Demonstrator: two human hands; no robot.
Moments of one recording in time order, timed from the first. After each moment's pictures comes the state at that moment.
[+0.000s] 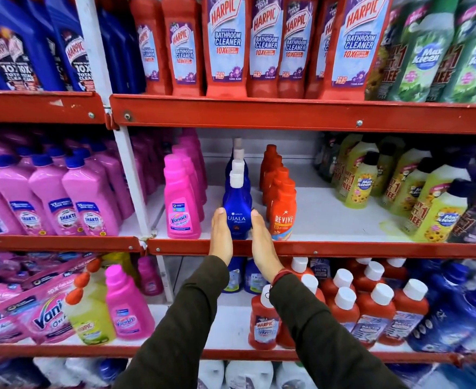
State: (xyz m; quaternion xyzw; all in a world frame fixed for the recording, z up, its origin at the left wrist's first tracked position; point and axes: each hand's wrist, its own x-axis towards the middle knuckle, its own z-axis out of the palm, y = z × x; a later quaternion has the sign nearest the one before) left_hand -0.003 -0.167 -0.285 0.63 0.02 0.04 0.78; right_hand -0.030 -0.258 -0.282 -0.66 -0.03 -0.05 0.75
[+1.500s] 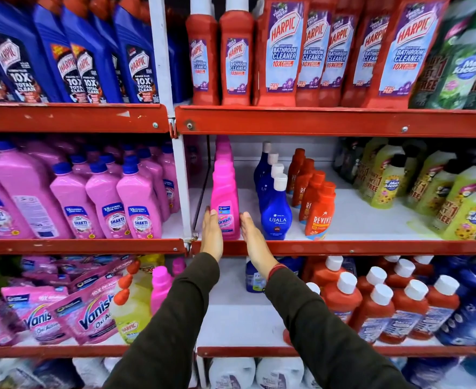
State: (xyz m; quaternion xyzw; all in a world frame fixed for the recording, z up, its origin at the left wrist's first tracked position) left_hand 0.016 -0.040 -0.281 0.65 0.02 0.05 0.76; right_hand -0.015 -0.147 -0.278 -0.67 -0.01 0.02 0.74
